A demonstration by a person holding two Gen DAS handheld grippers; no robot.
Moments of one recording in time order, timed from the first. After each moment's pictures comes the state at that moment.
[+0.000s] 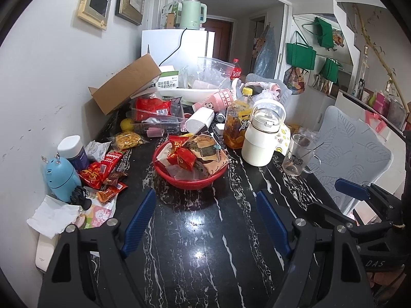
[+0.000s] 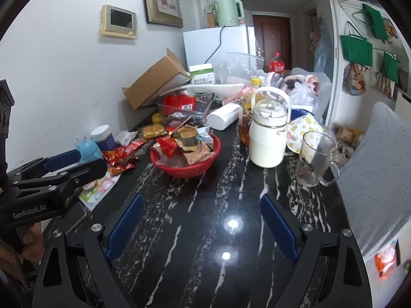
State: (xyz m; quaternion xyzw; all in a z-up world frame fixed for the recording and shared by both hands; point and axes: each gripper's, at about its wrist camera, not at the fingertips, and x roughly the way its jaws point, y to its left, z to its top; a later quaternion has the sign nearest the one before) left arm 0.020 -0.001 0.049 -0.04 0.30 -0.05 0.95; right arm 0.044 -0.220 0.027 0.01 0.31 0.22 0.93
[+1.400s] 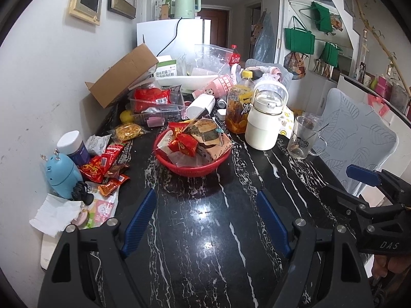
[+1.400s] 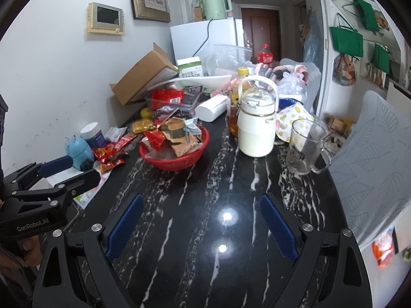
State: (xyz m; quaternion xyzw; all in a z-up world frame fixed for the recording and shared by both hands) left arm 0.025 -0.005 0.030 -0.01 0.33 -0.05 0.94; right arm 0.046 -0.227 0.019 0.02 0.33 0.19 0.92
